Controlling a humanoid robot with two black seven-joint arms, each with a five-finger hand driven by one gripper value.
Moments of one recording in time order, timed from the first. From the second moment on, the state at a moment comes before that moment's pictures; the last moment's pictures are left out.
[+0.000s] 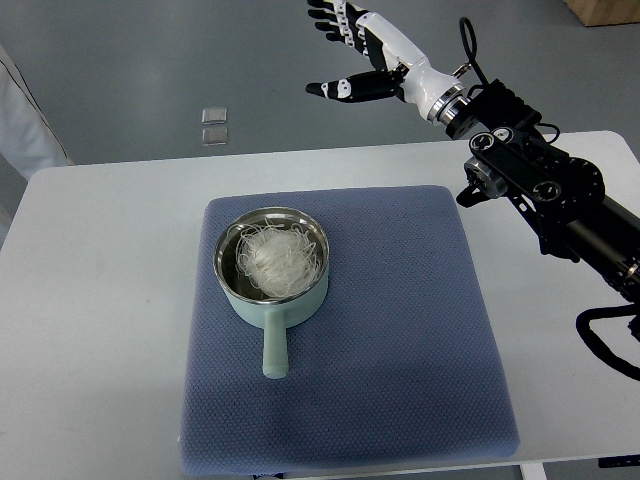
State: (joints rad) left arm -0.01 0.00 -0.04 -0.16 0.01 -0.01 0.16; right arm 1.00 -0.09 0.78 0.66 -0.92 0.06 0.46
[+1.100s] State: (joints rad) left arm -0.01 0.00 -0.04 -0.16 0.01 -0.01 0.16; right arm 0.81 -0.07 0.77 0.54 -0.18 -0.06 0.46
